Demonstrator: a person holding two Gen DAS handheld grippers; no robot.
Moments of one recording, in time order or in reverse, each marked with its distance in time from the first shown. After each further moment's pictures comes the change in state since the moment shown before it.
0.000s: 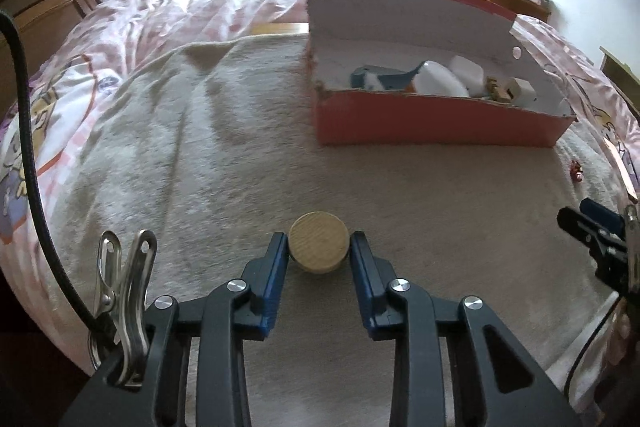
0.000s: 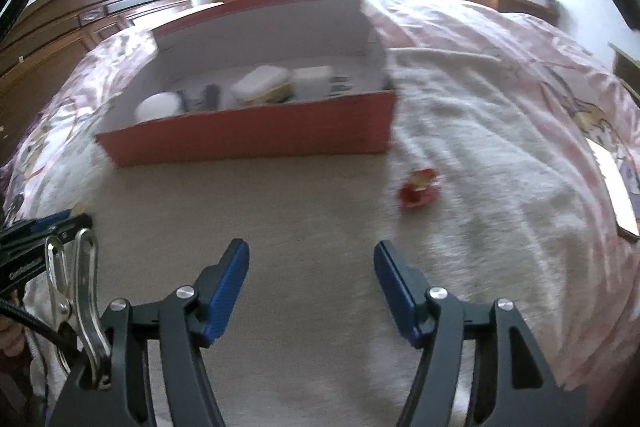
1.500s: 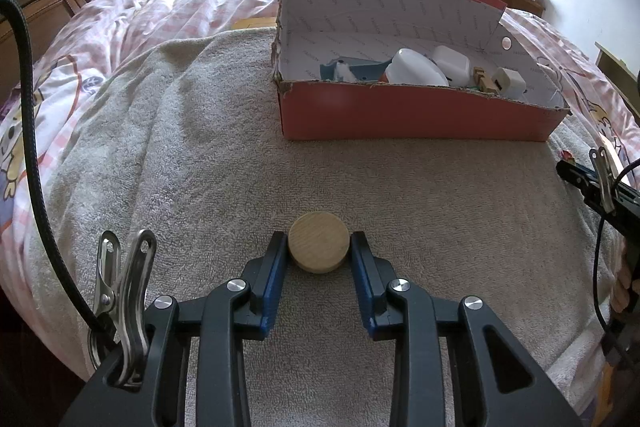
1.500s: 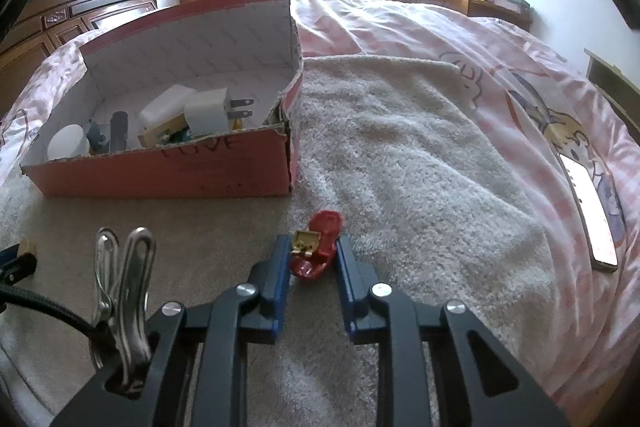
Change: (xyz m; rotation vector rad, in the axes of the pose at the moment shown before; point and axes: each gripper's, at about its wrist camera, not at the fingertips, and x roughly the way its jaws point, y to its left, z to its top) left arm 0.008 -0.018 0.001 0.006 0.015 -0.015; right arm 0.027 -0.044 0.027 0.004 -0.011 -0.123
